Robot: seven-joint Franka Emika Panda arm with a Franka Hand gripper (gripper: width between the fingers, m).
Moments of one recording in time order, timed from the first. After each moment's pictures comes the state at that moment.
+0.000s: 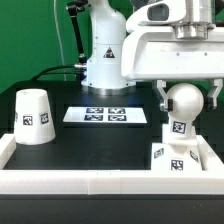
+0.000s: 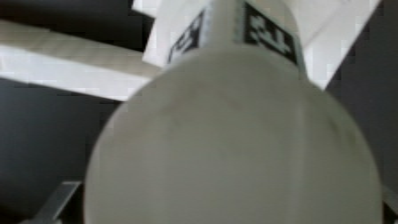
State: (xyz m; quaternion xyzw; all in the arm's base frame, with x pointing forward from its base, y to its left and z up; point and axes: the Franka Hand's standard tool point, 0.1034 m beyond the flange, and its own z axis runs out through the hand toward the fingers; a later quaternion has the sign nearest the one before) arm 0.626 0.101 0.120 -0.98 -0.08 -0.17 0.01
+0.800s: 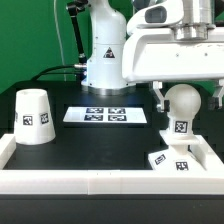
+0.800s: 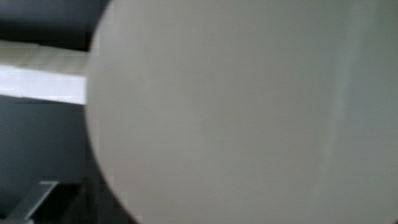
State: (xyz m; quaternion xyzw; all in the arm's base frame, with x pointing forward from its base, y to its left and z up) arm 0.624 0.100 0.124 -0.98 -0.12 -0.18 0.01
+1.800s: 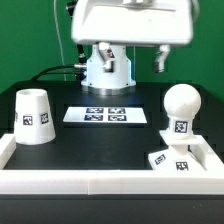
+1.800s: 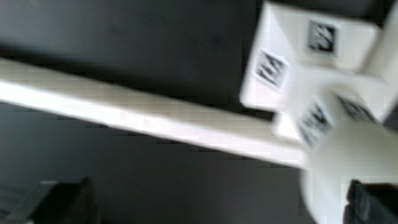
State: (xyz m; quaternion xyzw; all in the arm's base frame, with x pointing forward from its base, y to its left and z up) arm 0.548 -0.016 0.150 -0.98 -0.12 -0.15 -0.01
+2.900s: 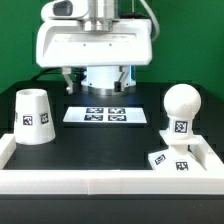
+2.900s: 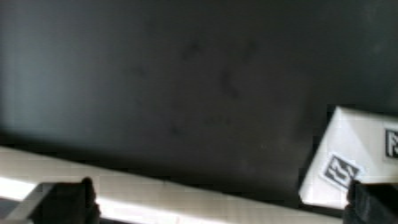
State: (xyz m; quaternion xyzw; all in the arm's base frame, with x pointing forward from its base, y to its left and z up) arm 0.517 -0.063 0.119 -0.99 -0.14 -0.09 0.00
